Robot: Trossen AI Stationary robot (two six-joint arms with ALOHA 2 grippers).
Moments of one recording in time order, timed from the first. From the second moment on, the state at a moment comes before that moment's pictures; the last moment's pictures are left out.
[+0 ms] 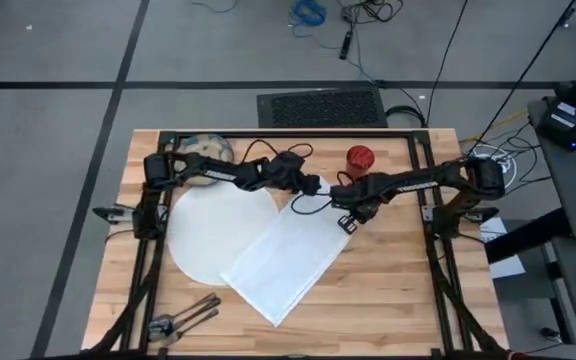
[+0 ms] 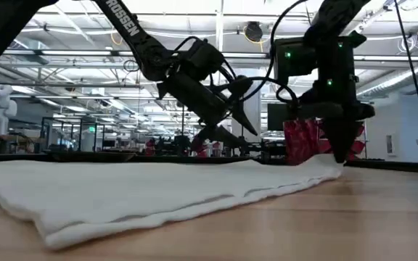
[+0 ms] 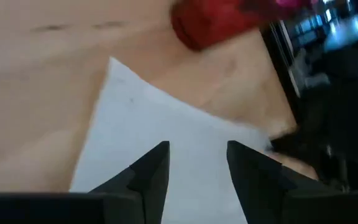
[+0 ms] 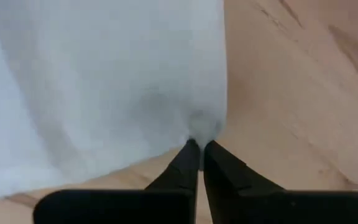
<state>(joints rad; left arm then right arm) 0.30 2.01 1.19 0.25 0.11 -0.98 -0.12 1.61 0.92 -0.91 0.07 0.78</state>
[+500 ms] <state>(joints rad) 0.26 2.01 1.19 0.34 -0.01 -1.22 0.10 1.61 0.92 -0.82 0.38 0.87</state>
